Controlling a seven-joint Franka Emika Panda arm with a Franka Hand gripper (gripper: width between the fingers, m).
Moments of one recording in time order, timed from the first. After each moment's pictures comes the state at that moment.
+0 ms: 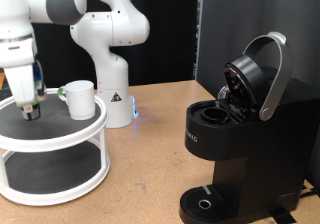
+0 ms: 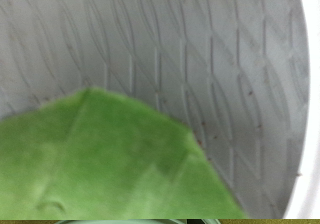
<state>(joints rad) -0.07 -0.37 -0.62 -2.59 -0.21 2.26 -1.40</state>
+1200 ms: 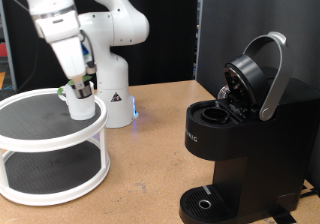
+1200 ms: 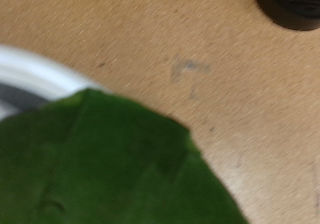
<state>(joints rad) 0.00 -0.51 -0.45 -2.58 -0.01 2.07 -1.22</state>
